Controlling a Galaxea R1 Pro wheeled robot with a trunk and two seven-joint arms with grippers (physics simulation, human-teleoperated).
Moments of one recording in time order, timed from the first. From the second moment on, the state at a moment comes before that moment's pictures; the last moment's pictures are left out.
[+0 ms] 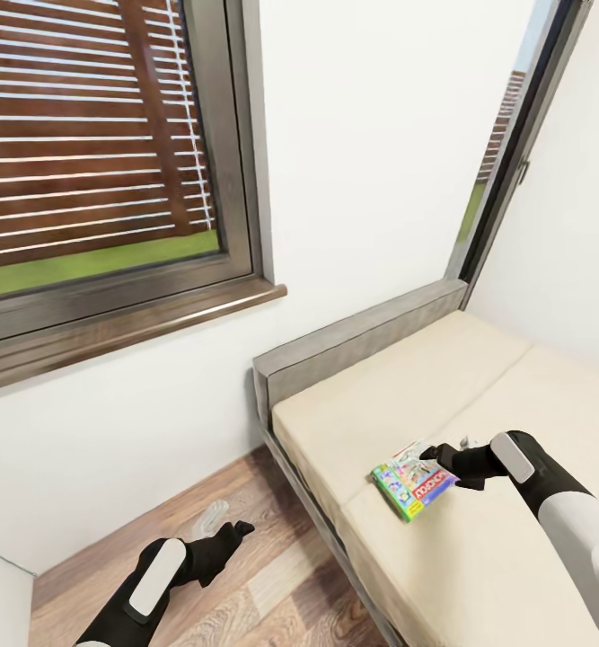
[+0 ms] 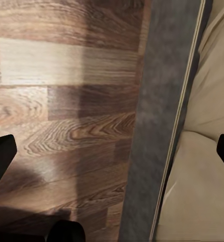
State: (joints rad) left arm -0.43 -0.03 -0.04 -0.77 0.97 0.58 0.18; right arm -0.88 -0.31 0.04 -0.47 -0.74 0.89 0.00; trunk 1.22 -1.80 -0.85
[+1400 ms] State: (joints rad) left arm -0.43 -0.03 -0.04 -0.76 0.97 0.58 0.18; right arm -0.88 -0.30 0.05 -0.47 -0.74 0.89 0.00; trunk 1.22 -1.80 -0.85
